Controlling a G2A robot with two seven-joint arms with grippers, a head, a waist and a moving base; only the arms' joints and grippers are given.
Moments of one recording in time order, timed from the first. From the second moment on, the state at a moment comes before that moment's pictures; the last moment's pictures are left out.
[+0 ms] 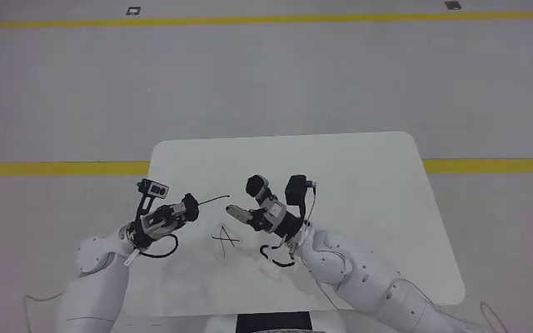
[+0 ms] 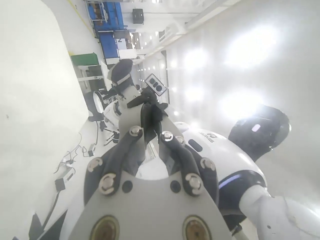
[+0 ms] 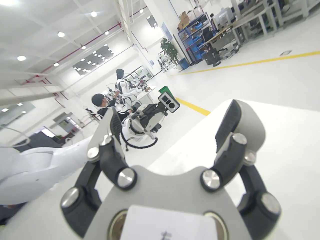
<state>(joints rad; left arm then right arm) 1.63 -1.16 -1.65 -1.49 -0.81 -0.34 -1.39 -1.25 -1.13 0.63 -1.71 -0.49 -0.34 -0.19</state>
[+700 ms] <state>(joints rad) 1.59 -1.13 -1.67 -1.50 -0.74 -0.32 -1.37 -1.20 -1.11 0.67 -1.72 0.06 -0.34 0.27</state>
